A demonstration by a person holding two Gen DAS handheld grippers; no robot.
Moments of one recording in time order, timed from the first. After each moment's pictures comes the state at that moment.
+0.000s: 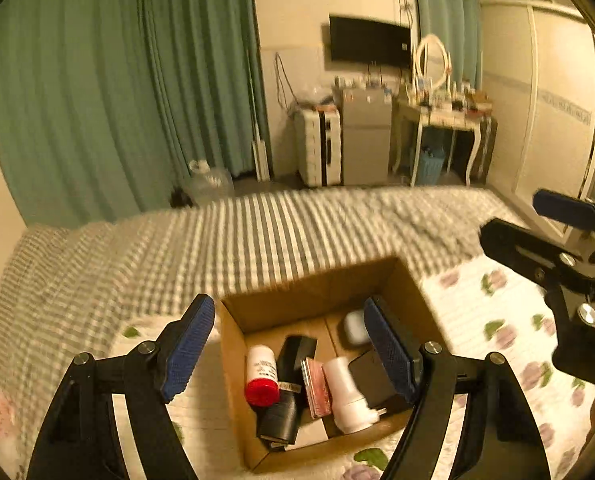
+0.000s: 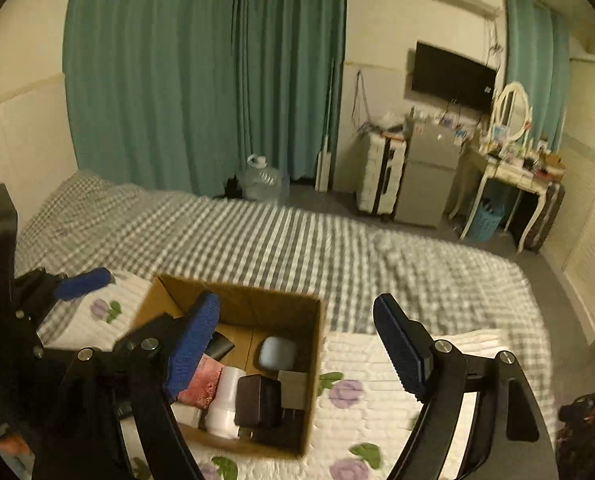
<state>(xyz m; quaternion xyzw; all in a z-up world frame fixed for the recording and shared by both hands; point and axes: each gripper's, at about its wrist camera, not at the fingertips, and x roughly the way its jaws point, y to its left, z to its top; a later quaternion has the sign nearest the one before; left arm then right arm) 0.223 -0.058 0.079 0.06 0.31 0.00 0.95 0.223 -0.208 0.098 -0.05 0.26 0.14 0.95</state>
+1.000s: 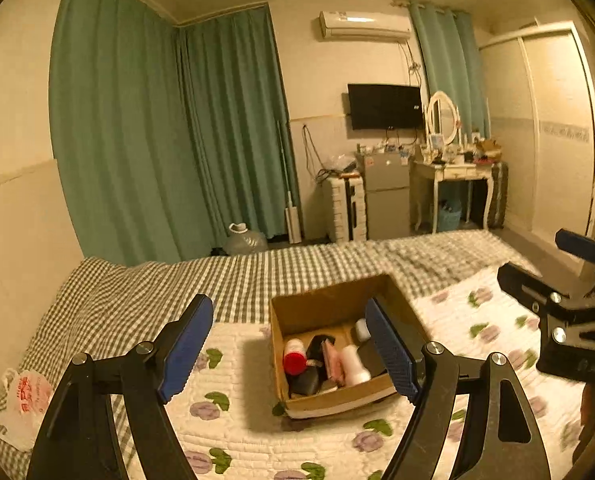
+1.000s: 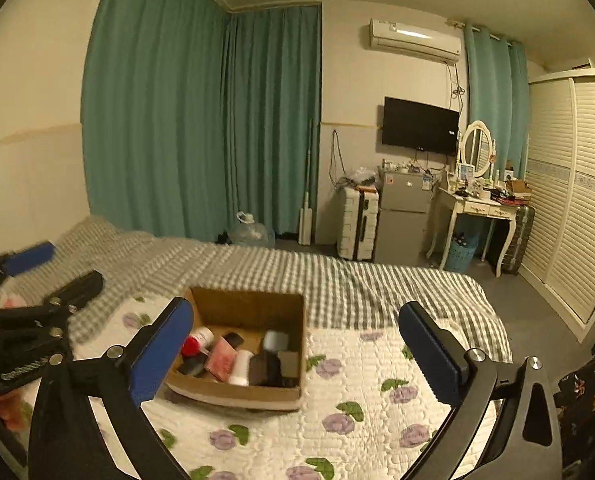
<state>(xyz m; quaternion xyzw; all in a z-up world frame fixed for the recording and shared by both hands) 0.072 -0.061 0.088 0.08 0.19 0.05 0.98 0.089 -0.247 0.079 -0.02 0.17 0.11 0.98</state>
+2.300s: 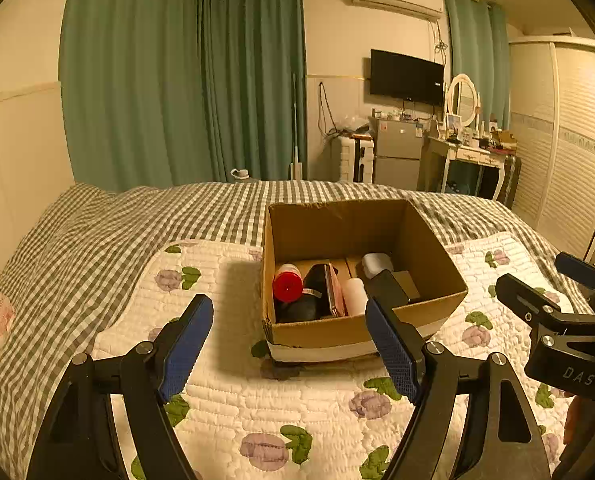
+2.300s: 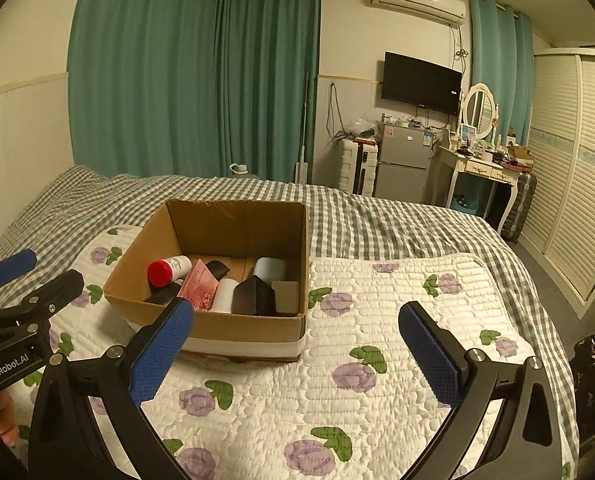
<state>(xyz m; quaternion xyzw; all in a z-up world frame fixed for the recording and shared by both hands) 0.087 -0.042 -0.009 0.01 0.25 0.07 0.97 0.119 -0.230 -0.013 -0.03 0.24 0.10 0.97</state>
